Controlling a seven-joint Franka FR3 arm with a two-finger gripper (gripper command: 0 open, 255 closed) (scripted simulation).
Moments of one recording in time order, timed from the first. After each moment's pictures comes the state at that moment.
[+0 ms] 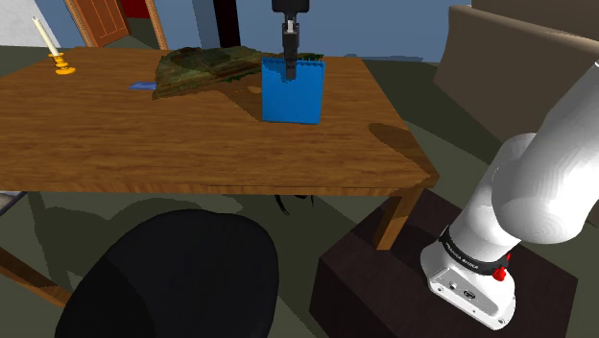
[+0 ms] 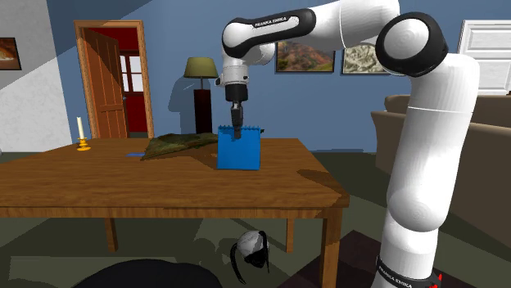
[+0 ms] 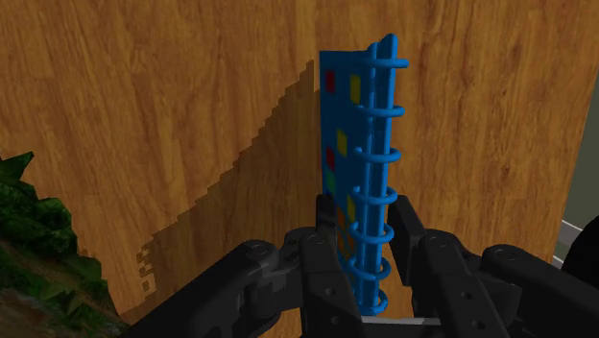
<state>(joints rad) 0.26 -0.07 0.03 -1.74 0.10 1.57 -0.57</state>
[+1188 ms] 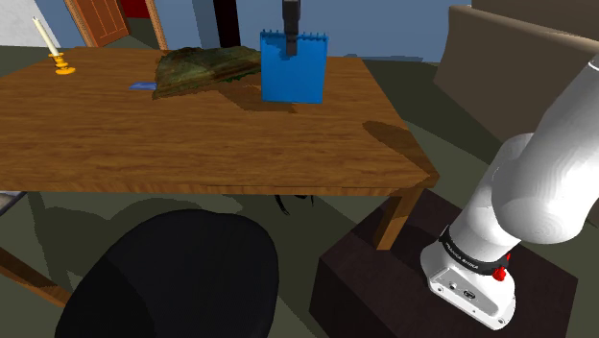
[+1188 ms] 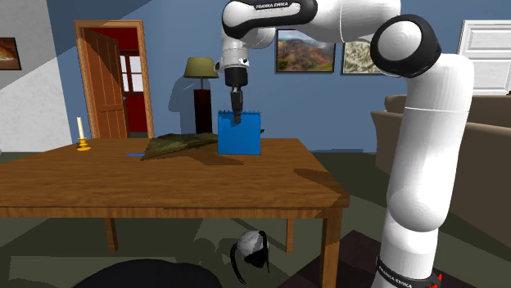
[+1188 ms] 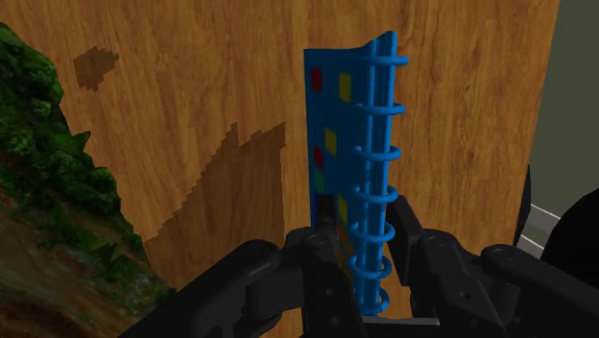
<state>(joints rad) 0.26 -0.04 0.03 -1.58 0.10 1.43 -0.56</state>
